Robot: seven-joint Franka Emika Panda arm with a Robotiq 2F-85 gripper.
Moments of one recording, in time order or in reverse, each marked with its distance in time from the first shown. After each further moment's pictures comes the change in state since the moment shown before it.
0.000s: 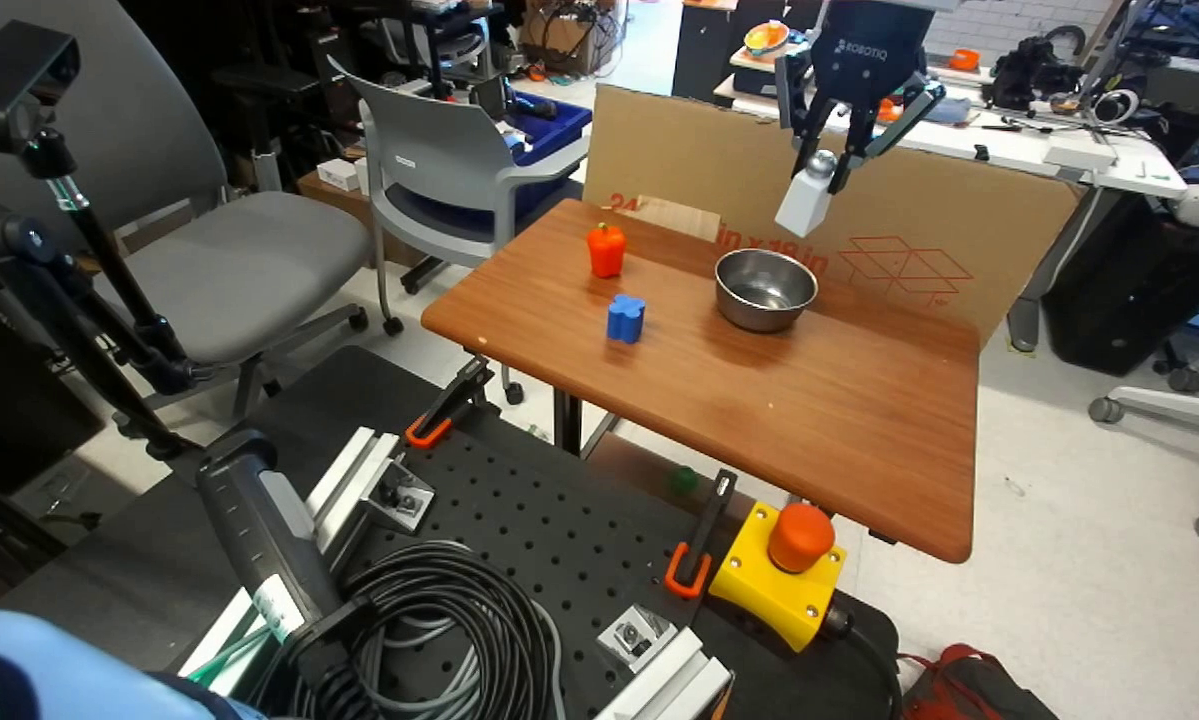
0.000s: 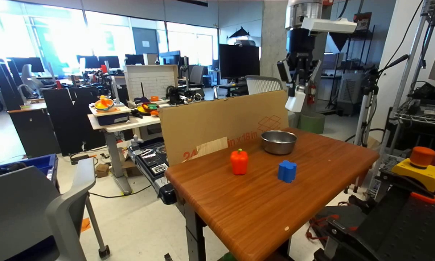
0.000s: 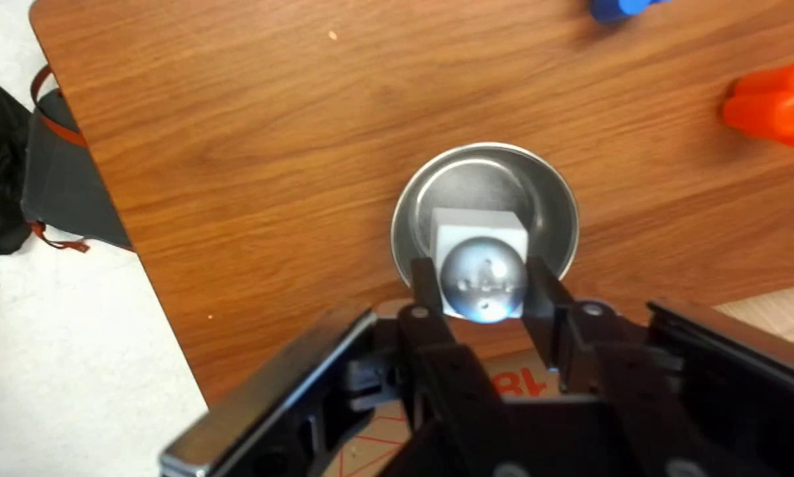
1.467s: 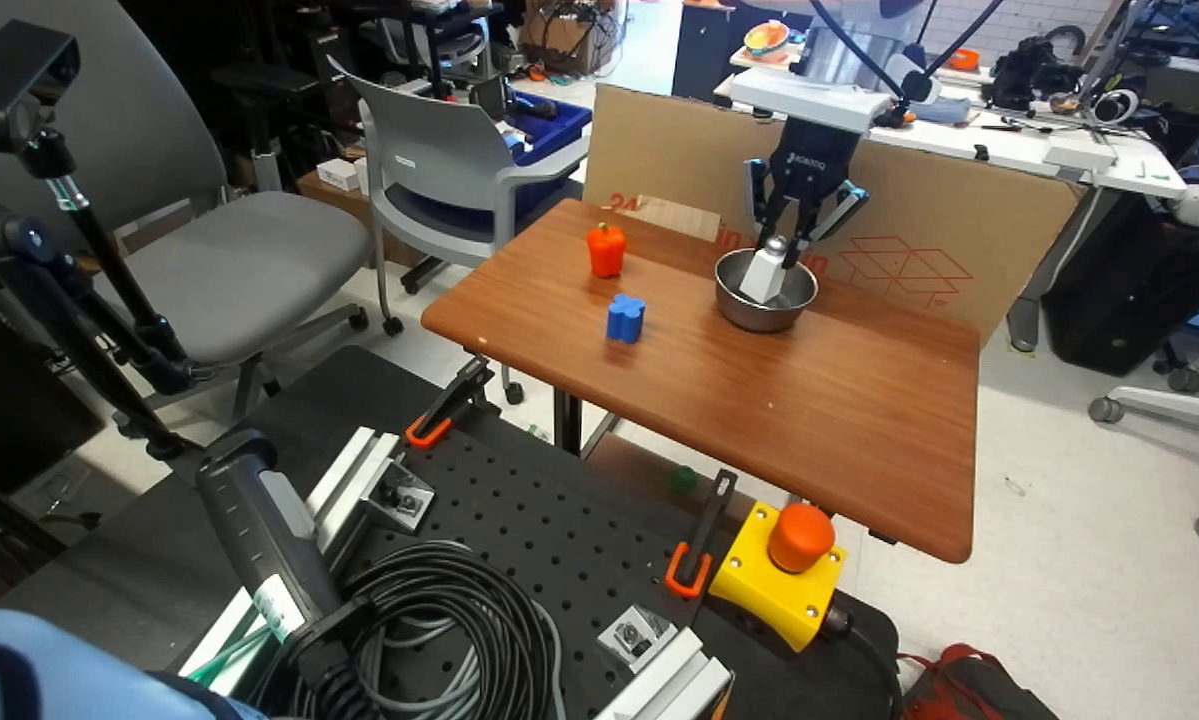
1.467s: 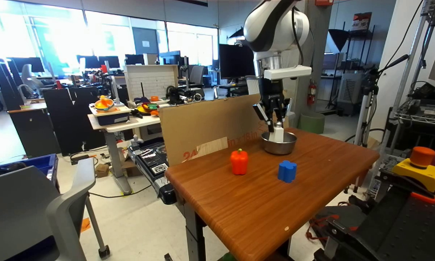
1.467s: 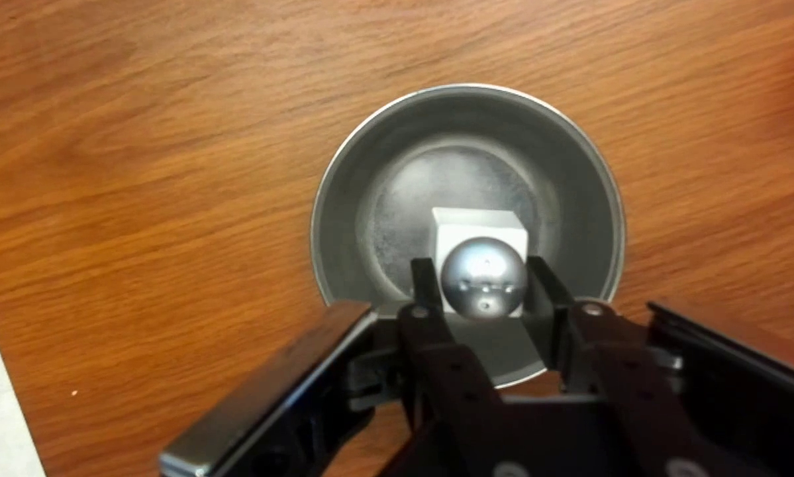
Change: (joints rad) arm 0.039 0.469 0.001 0.469 -0.004 -0.217 0.087
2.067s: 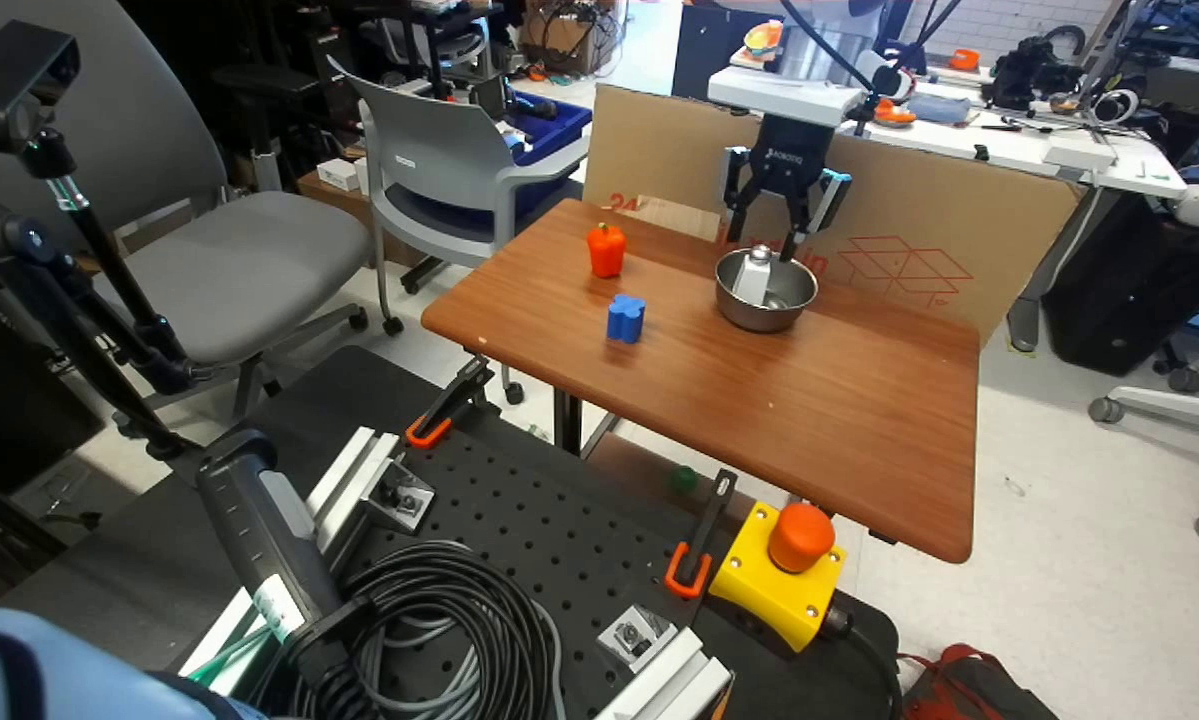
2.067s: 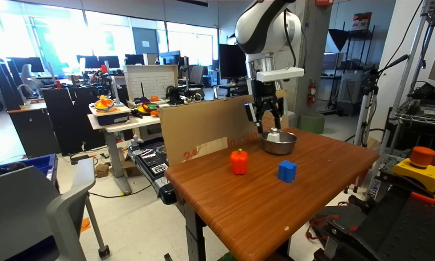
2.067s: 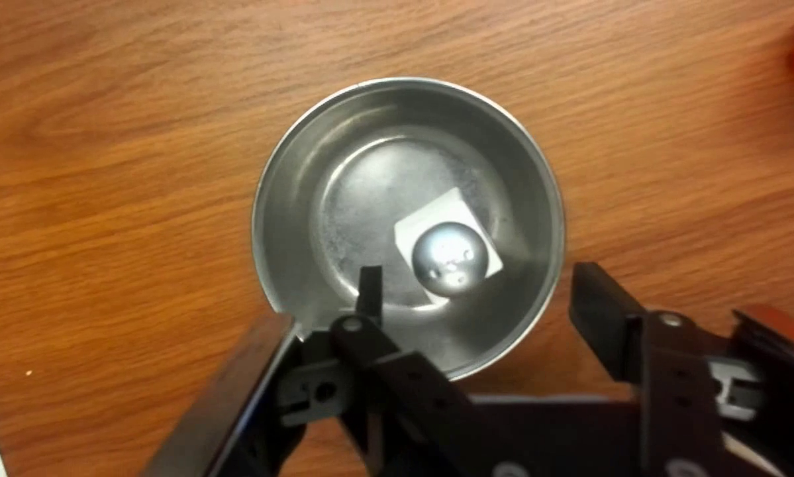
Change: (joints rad) arm 0.043 0.018 -0.006 0.026 -0.009 -0.005 0.009
